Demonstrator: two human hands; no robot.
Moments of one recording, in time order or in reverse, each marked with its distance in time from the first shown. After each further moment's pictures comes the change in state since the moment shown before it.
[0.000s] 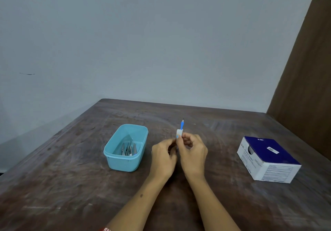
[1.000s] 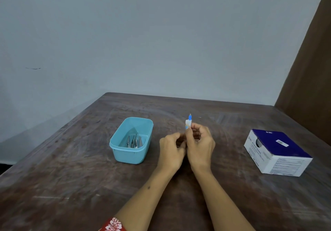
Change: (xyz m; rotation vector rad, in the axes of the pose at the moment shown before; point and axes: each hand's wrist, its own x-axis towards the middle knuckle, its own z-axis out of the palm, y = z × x) left_hand 0.002 -0.002 0.006 -0.035 -0.040 -0.038; right_hand 0.001 0.004 0.003 0.114 0.064 0.032
